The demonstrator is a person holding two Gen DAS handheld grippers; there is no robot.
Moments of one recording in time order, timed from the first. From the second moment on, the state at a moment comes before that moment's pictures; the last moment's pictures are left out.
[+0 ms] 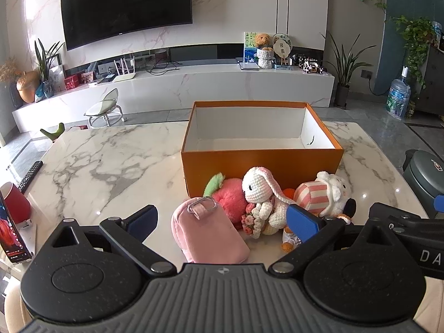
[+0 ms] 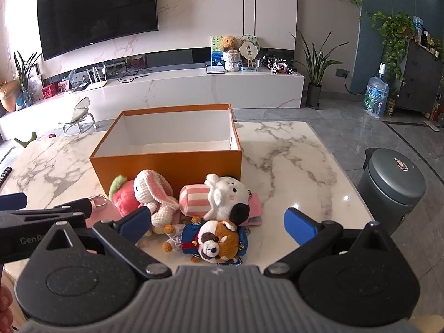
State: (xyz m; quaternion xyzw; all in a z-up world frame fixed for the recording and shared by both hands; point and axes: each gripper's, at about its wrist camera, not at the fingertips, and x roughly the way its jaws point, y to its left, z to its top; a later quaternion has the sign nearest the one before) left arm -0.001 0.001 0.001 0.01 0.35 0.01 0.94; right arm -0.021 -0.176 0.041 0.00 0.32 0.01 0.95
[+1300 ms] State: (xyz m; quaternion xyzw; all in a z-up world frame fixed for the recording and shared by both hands) left arm -0.008 0.017 0.003 -0.03 0.34 0.01 0.94; right arm -0.032 -0.171 0.039 0.01 0.30 0.03 0.95
